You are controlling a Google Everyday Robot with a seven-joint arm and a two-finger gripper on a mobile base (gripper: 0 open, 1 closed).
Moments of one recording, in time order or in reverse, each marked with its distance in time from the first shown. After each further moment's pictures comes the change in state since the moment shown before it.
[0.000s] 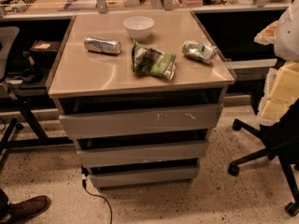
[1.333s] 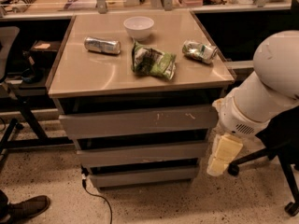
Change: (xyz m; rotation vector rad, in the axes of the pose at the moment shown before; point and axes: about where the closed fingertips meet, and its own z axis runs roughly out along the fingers) arm -0.008 0.065 0.169 -0.140 -0.060 0.036
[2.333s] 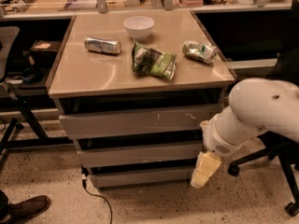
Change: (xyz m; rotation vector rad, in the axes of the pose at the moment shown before) arm 0.008 0.004 0.097 -0.048 -0.049 0.049
